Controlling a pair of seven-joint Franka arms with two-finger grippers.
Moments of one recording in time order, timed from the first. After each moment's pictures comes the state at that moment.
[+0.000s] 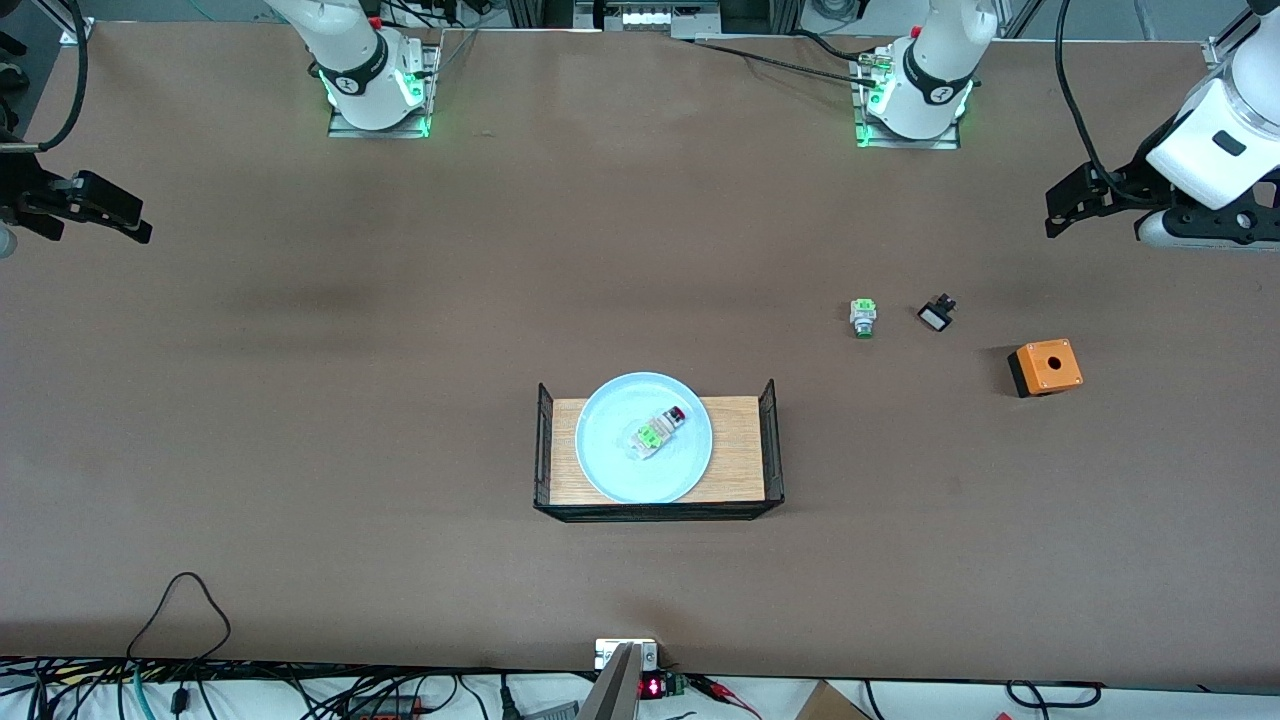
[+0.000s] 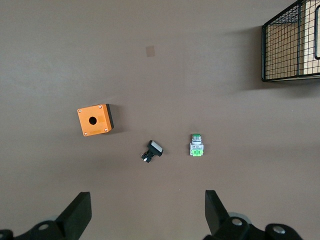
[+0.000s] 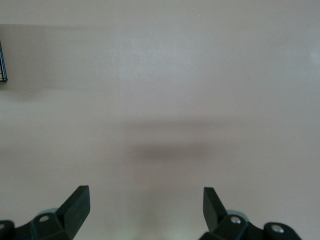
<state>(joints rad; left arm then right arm) -0.01 -0.08 -0.07 -1.70 0.00 1.59 -0.05 -0.02 -0.02 -0.03 -1.64 -0.02 1.58 -0.03</state>
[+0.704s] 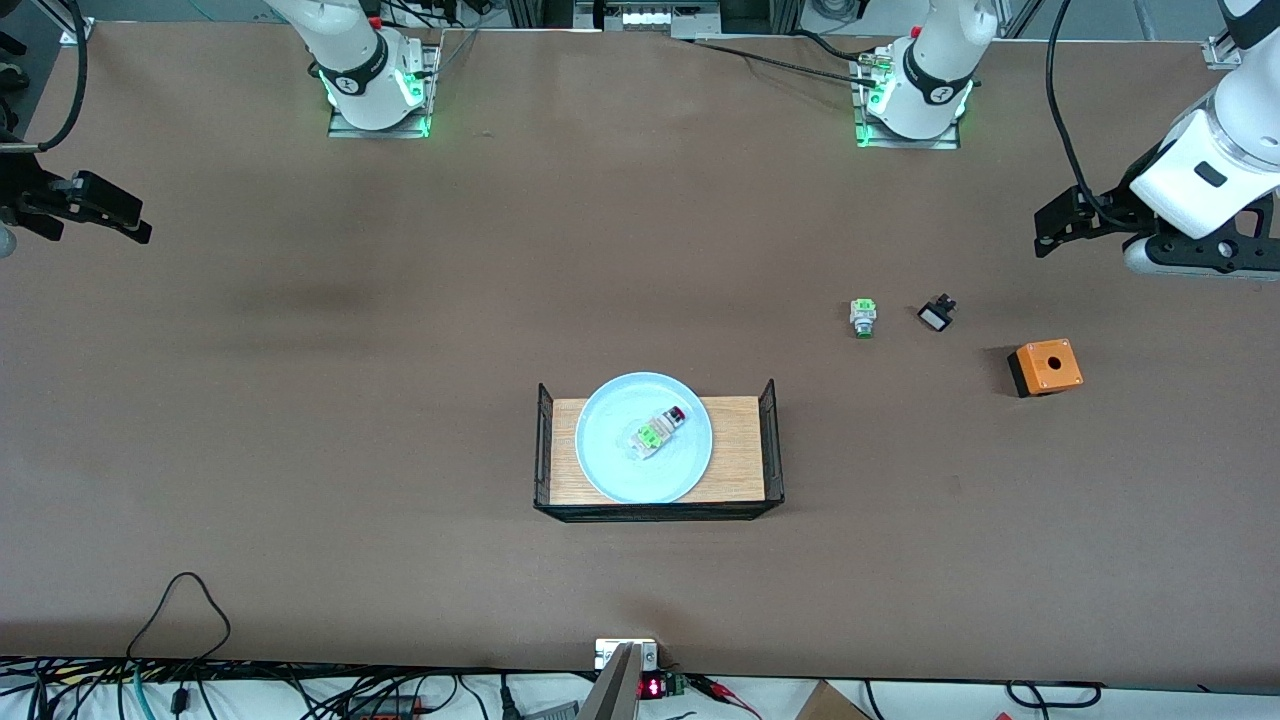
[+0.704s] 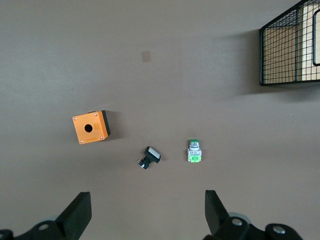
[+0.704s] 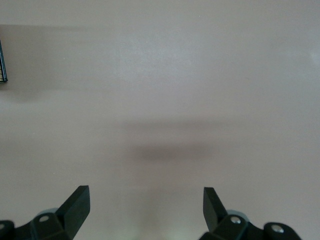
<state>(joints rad) -0.07 -0.02 -0.01 -1.66 0.00 1.61 -0.05 -0.02 -0.02 -0.03 -1.64 -0.02 1.58 -0.03</state>
